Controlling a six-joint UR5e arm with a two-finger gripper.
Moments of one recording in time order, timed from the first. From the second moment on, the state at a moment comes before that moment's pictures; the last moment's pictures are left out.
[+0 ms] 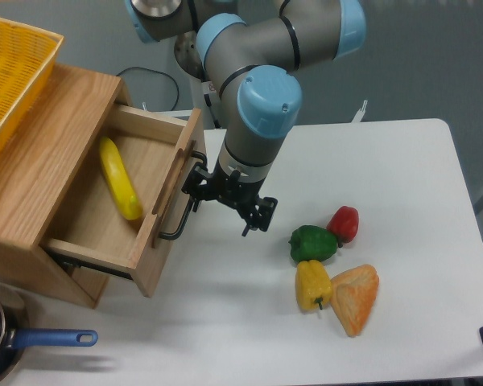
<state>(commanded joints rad) 2.41 -1.83 -1.49 -1.38 1.29 0.77</state>
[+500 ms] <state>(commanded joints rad) 2.37 -1.83 -1.50 -1.38 1.29 0.76</state>
